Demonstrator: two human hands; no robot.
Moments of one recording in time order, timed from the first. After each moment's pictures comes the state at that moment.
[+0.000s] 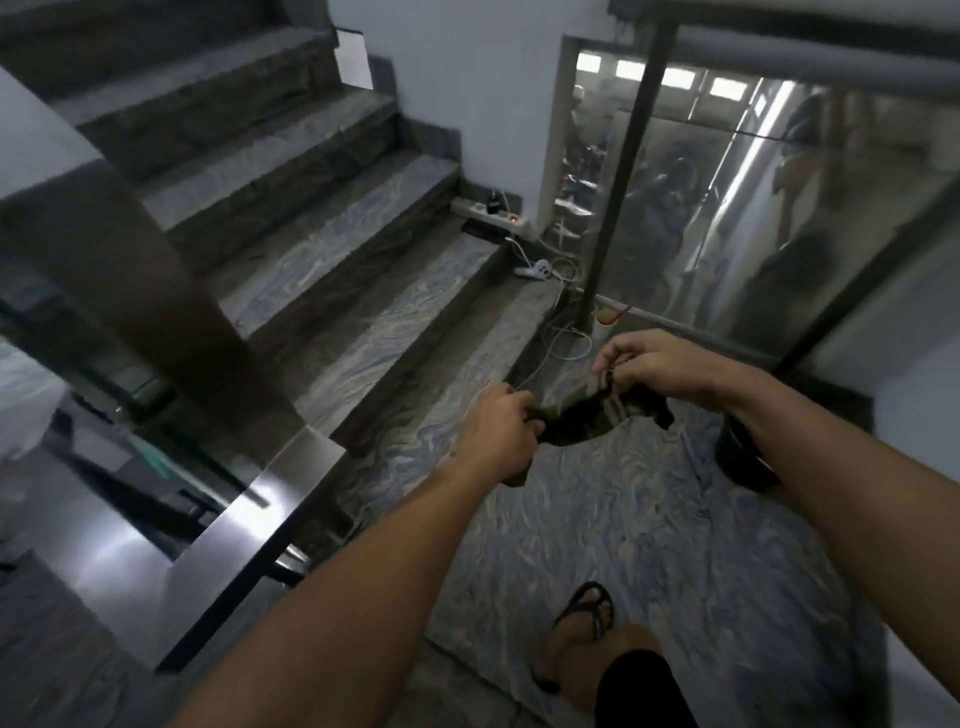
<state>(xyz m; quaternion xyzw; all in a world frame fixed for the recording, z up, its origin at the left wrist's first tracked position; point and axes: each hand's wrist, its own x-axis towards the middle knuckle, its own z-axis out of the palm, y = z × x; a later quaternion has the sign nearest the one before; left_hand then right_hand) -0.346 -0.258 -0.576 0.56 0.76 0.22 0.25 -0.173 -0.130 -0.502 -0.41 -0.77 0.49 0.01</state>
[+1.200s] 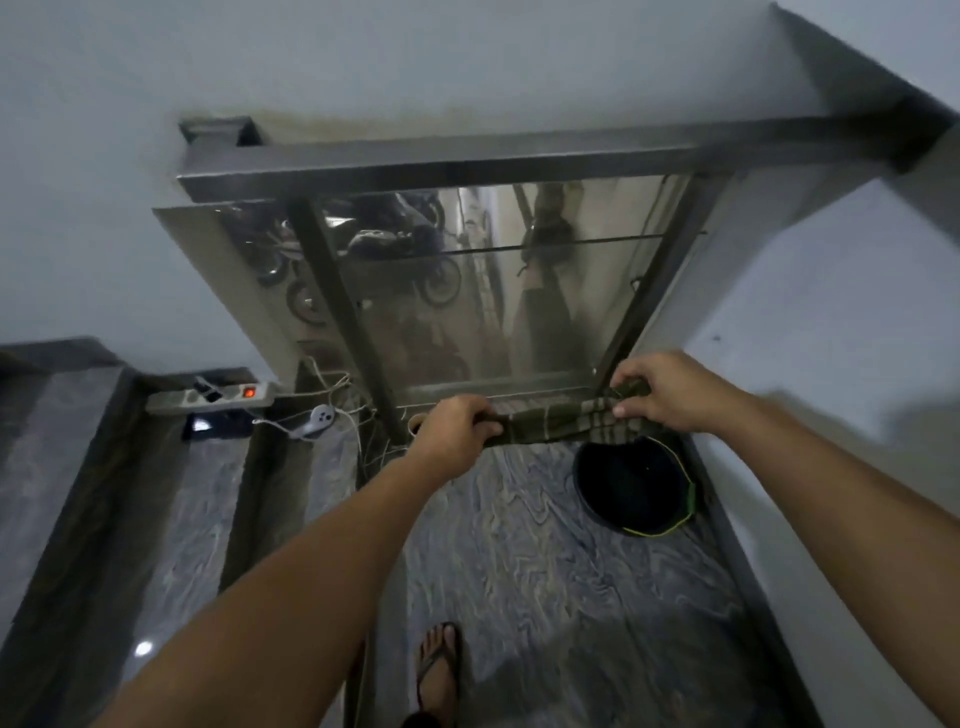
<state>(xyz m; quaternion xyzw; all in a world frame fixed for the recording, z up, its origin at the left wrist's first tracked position) -0.260 0.308 -0.498 0.74 0.54 0.11 0.37 0.013 0.284 -0.433 -0.67 -0.70 0.24 0.03</state>
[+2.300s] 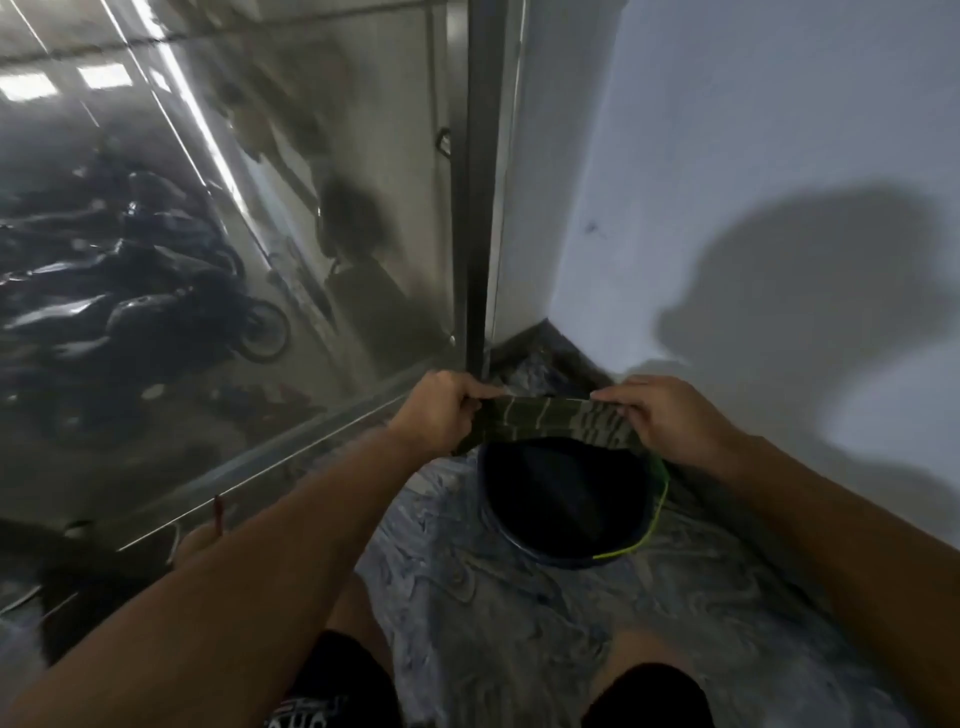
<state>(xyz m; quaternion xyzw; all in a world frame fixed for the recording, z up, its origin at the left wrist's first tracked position) 0.001 0.477 -0.875 0.91 0.25 0.11 0.32 0.229 0.294 -0.872 -0.77 -0.61 0.06 0.15</state>
